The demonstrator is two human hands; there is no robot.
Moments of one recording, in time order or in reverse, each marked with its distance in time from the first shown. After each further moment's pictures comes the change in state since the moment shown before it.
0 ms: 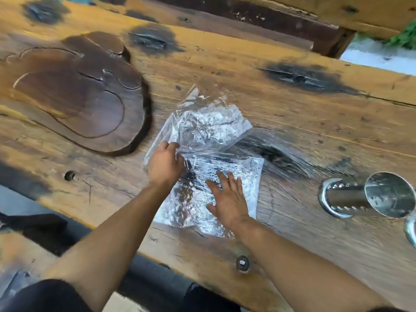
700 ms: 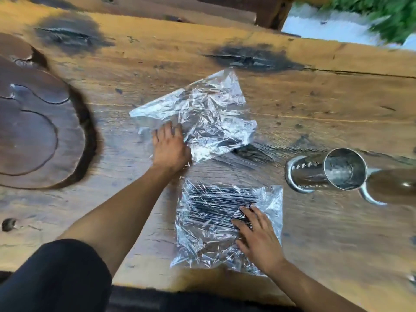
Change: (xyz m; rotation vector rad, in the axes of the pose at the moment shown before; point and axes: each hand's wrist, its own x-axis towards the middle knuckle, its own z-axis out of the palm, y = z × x) left_hand 0.077 0.098 0.073 0.281 -0.222 0.355; right_hand -0.140 0.088 0.034 0.008 0.090 0.218
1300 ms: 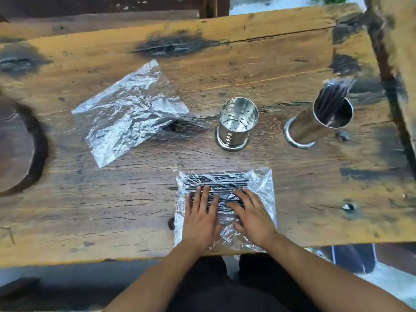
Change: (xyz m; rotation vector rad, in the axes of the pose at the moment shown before) left_hand -0.295 0.221 0.106 0.097 -0.250 0.395; right_hand -0.135 0.116 0.001 0.130 -0.003 0.098
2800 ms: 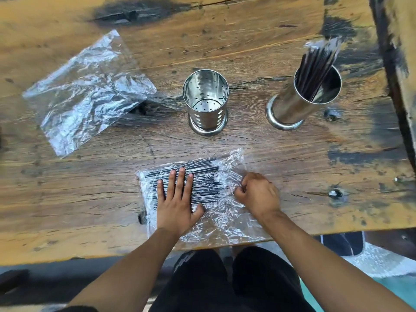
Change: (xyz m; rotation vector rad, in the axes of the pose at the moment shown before) left_hand 0.031 0.007 0.041 0.123 0.104 -0.088; right_hand 0.008 0.063 -0.031 0.122 0.117 0.476
